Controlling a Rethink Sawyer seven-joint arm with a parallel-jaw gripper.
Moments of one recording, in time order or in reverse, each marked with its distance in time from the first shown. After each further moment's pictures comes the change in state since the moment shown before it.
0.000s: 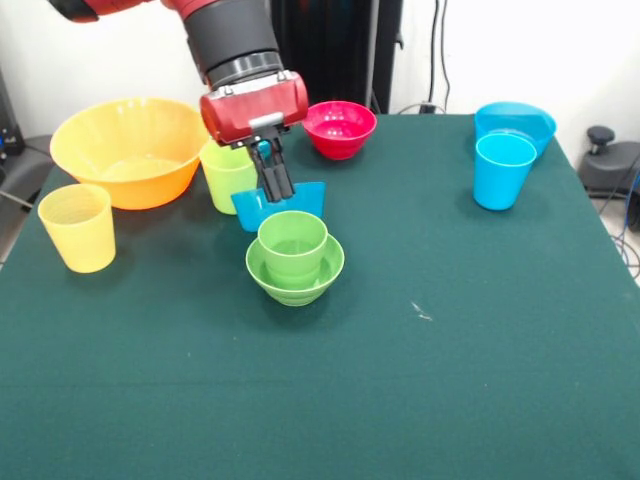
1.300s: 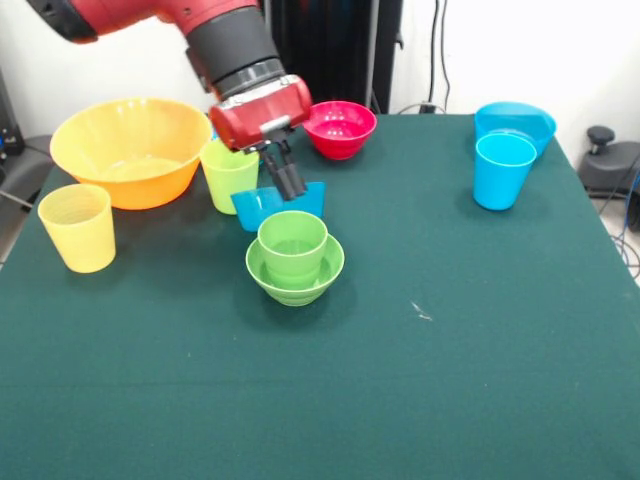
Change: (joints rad) arm -0.076 0.099 0.149 0.003 -0.176 0.223 -0.002
